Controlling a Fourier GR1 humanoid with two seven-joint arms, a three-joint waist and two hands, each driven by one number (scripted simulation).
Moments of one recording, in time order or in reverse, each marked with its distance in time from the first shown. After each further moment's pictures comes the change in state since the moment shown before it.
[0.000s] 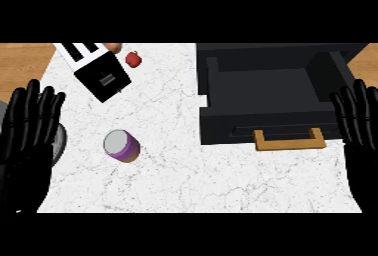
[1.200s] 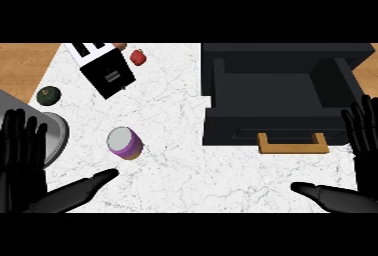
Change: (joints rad) left arm 0.122 -0.085 -0.046 -0.069 -0.253 0.380 0.413; right arm 0.084 0.032 -0.099 0.031 -0.021 -0.051 0.159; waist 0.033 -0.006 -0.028
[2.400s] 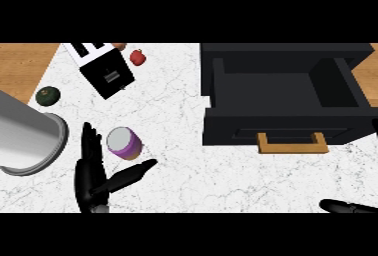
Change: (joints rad) left arm -0.033 -0.008 -0.108 0.575 0.175 0.221 -0.419; right arm 0.063 -0.021 -0.117 -0.089 -0.076 0.088 0.018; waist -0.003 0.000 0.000
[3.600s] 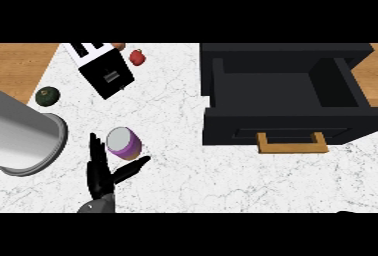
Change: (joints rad) left arm -0.218 0.012 0.208 0.690 0.353 -0.107 -0.505; right arm 0.021 0.016 -0.078 -0.056 -0.027 0.070 0.033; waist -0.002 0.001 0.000
